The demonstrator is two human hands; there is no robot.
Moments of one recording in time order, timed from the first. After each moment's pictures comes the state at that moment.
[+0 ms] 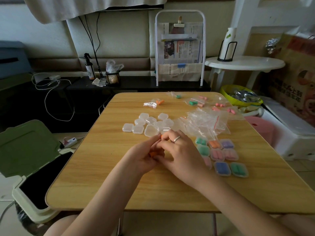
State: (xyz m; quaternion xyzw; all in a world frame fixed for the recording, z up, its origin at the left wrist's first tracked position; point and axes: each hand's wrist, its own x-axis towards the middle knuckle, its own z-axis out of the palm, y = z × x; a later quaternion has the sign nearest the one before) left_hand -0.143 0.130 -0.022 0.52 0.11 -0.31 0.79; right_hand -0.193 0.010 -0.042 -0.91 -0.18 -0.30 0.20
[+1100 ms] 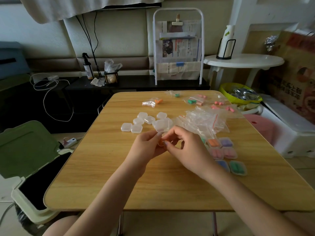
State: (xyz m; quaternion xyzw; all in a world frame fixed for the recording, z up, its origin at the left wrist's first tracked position) left_hand -0.154 0.128 -0.020 0.66 -0.09 -0.17 0.72; right_hand -0.200 -0.003 -0.022 -0.86 -0.09 -0.19 0.46
